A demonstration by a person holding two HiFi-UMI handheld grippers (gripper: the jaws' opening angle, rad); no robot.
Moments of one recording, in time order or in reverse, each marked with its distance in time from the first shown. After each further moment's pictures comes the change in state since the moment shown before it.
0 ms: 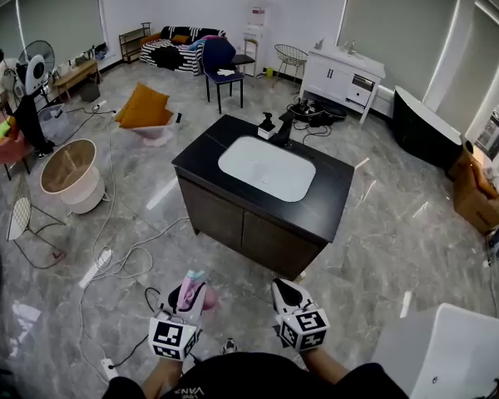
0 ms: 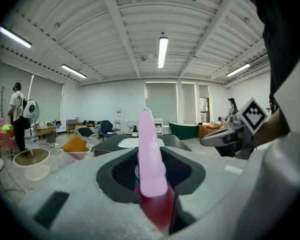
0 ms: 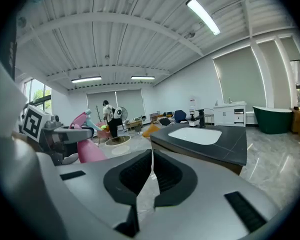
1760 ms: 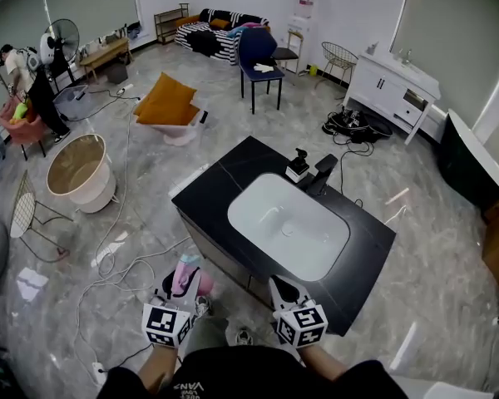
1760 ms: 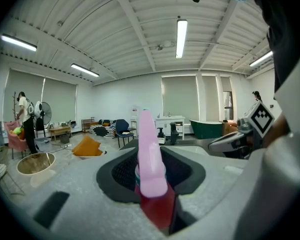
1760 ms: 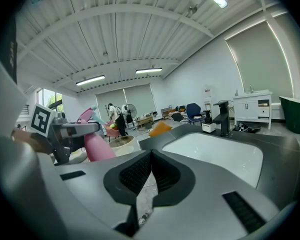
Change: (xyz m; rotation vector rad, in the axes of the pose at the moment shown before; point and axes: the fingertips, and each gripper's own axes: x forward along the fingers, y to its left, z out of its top) left arm 0.296 0.176 0.045 -0.011 0.030 0.201; right arm 0.308 -0.159 0.094 0.003 0.058 0.204
